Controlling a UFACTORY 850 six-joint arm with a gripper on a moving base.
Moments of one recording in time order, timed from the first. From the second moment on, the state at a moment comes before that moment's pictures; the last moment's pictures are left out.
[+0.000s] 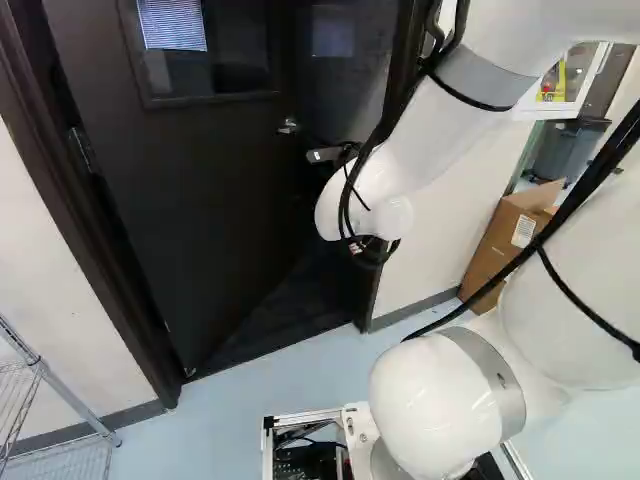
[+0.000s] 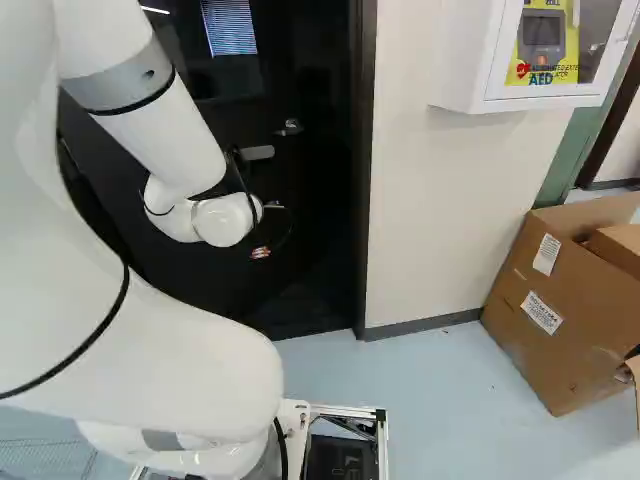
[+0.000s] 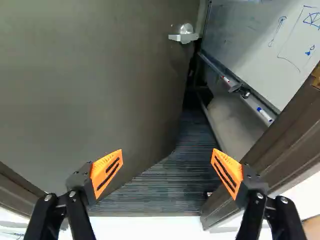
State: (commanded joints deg) arm 9.3 12.0 -18.3 -4.4 39.6 0.0
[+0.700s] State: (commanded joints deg) arm 9.3 12.0 -18.3 -4.4 39.6 0.0
